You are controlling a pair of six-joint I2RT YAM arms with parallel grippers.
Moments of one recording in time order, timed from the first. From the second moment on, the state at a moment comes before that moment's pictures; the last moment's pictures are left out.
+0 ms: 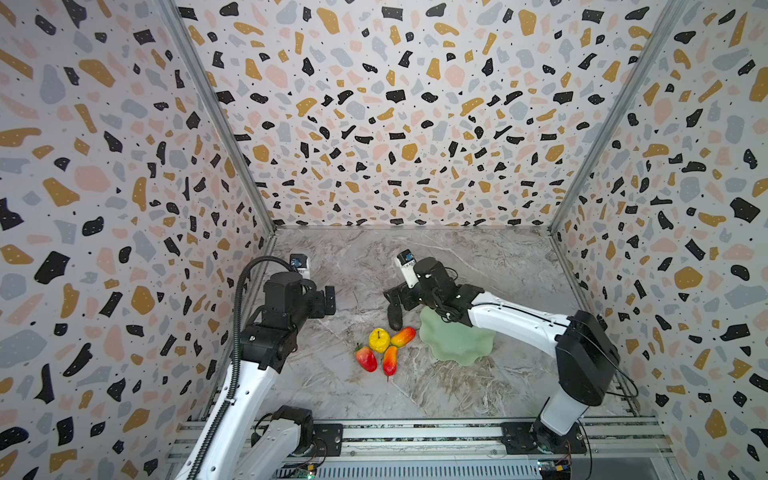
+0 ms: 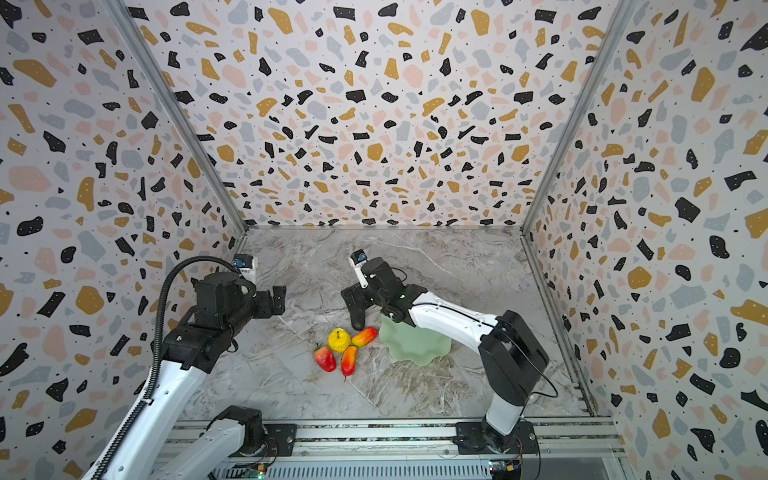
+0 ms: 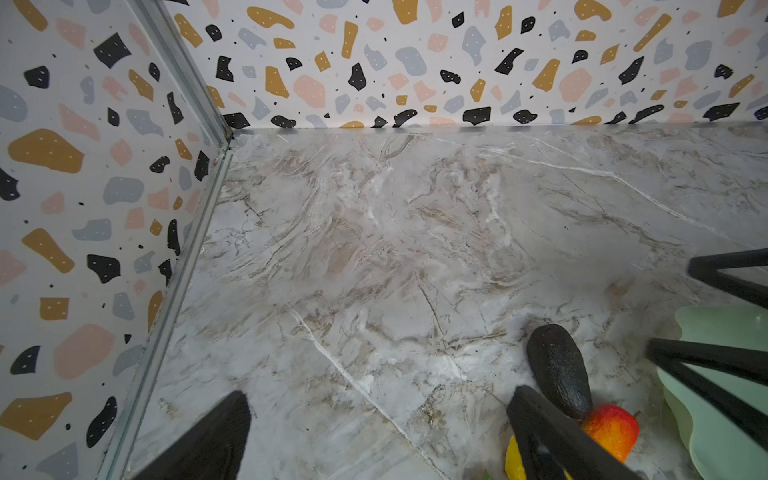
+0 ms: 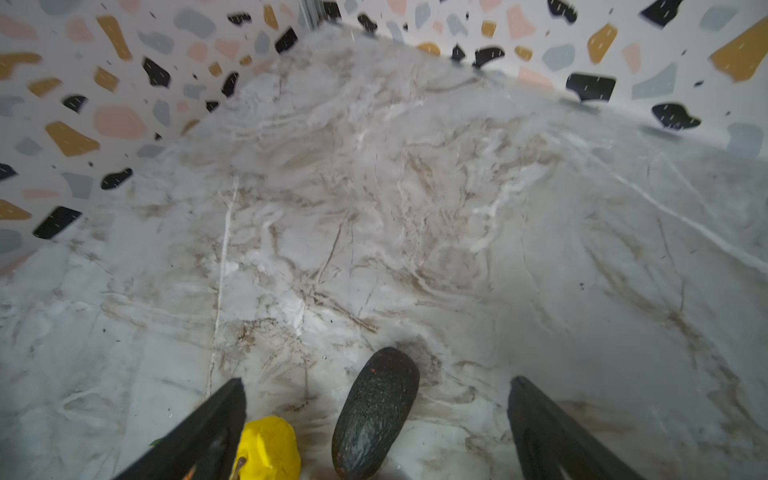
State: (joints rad) left arm -0.17 0.84 0.92 -0.65 -0.10 -0.08; right arm 0.87 1.75 1.30 -0.16 0.05 0.21
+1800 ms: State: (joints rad) left arm -0.17 0.82 0.91 -0.64 -0.02 -0.06; right arm 0.91 2.01 1.46 -0.30 0.12 0.25
